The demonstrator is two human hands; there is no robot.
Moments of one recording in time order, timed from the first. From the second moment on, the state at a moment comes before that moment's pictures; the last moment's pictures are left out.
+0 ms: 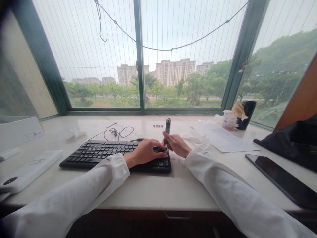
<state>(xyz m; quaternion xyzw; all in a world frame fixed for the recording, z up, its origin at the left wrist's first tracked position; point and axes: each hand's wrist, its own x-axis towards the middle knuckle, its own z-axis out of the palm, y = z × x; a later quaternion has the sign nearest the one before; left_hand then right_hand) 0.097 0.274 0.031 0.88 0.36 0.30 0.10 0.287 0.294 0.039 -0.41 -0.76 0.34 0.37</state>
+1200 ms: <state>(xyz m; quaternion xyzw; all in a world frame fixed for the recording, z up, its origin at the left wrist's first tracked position) 0.096 0.276 0.031 0.88 0.36 0.29 0.09 0.286 0.290 0.030 -0.38 -0.84 0.17 0.35</state>
